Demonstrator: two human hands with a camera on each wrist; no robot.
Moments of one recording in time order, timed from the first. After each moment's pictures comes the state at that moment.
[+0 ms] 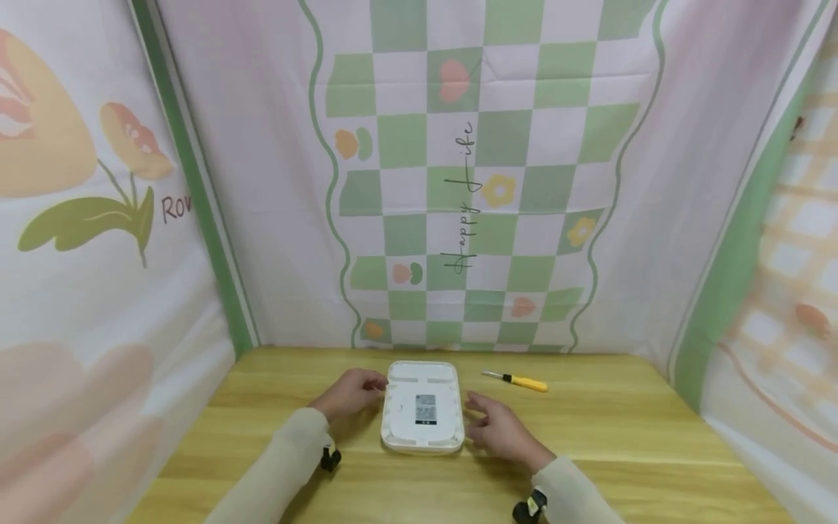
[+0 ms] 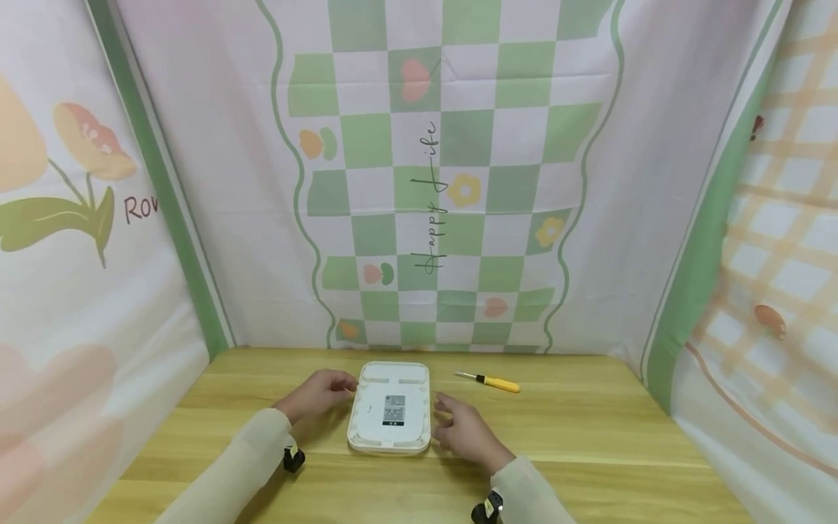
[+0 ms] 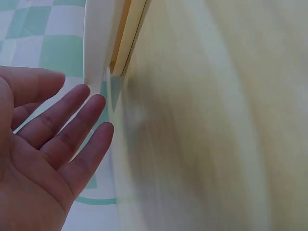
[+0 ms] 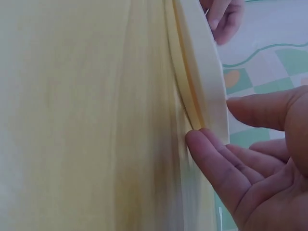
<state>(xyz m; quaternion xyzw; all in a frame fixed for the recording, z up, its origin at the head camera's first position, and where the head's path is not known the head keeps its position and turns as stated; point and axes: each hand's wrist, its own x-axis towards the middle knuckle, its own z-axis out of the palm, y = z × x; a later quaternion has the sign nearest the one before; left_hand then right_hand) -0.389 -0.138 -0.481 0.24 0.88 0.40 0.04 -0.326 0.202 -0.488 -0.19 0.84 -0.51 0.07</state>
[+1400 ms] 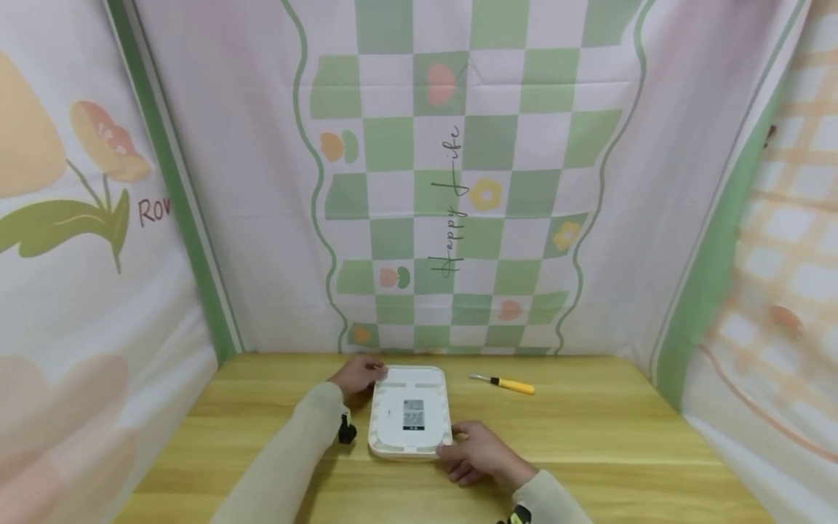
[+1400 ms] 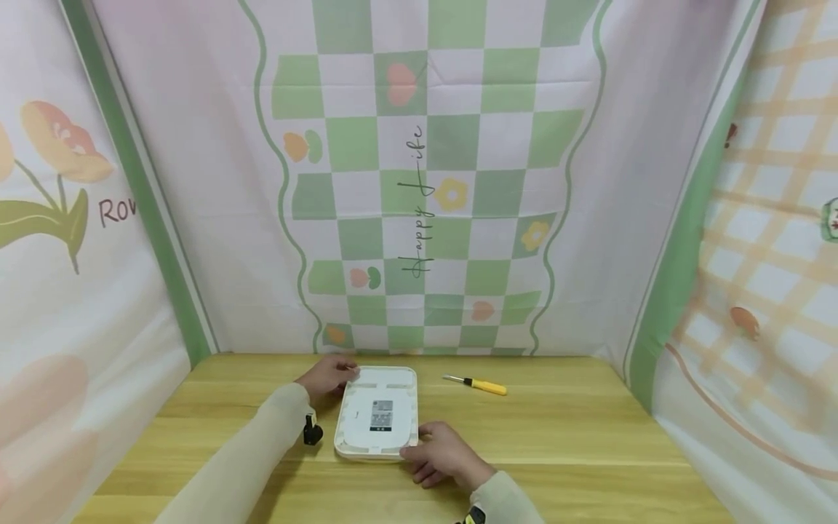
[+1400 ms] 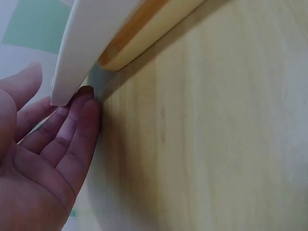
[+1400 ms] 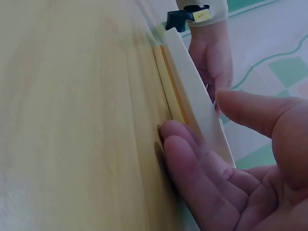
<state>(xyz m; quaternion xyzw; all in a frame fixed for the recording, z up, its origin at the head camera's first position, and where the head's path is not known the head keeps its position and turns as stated) -0.451 -0.106 -0.491 0.15 0.87 0.47 0.07 -0.297 0.182 -0.486 -0.09 0.78 -0.58 0.20</state>
